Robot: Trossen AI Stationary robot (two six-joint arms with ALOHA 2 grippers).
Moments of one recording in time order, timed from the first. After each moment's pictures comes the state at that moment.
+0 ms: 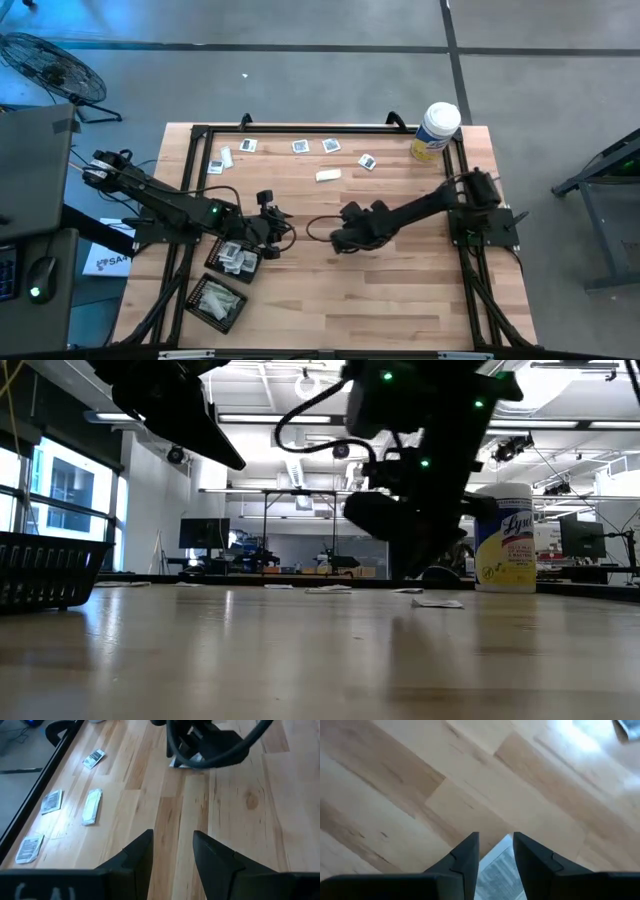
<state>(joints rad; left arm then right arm) -0.33 1.27 0.80 -0.24 -0.55 -0.14 0.21 1.94 1.22 -0.74 0.56 1.11</state>
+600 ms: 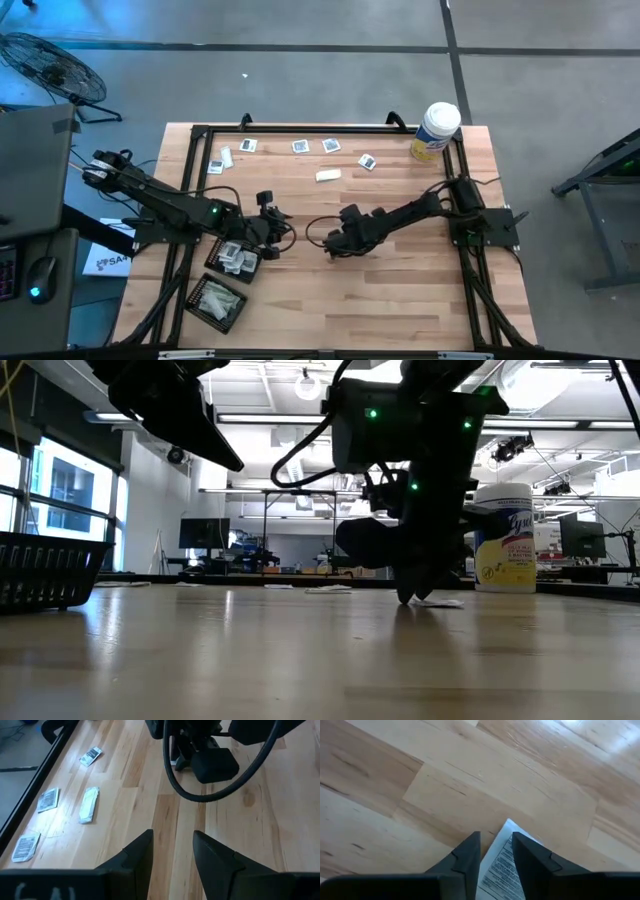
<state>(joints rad) -0.33 1.27 0.80 -0.25 -0.54 -0.15 0.21 2.08 1.31 -0.88 0.49 1.35</state>
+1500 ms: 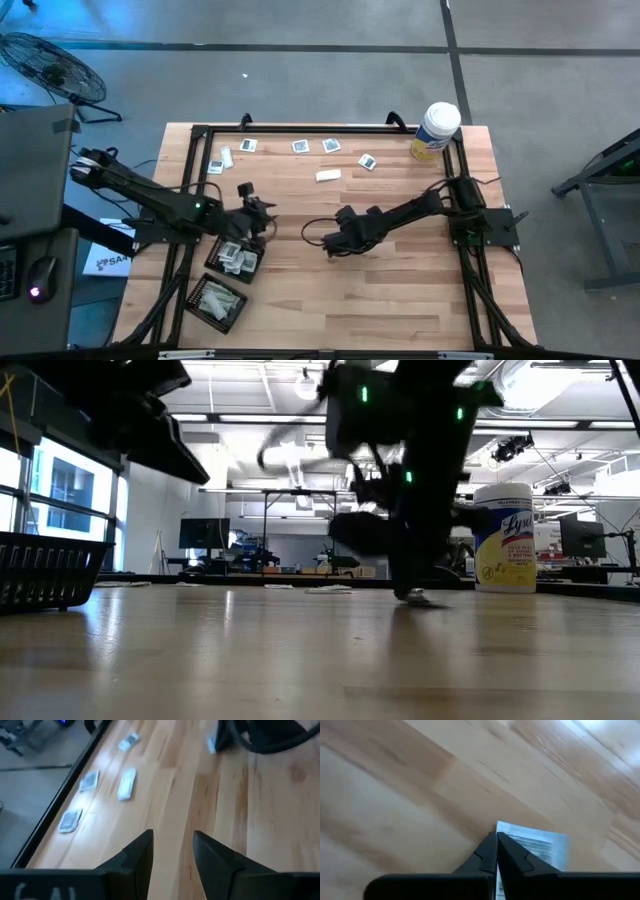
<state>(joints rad) -0.33 1.07 0.61 -0.26 -0.67 -0.14 0.21 2.04 1.33 -0.82 0.49 1.18</state>
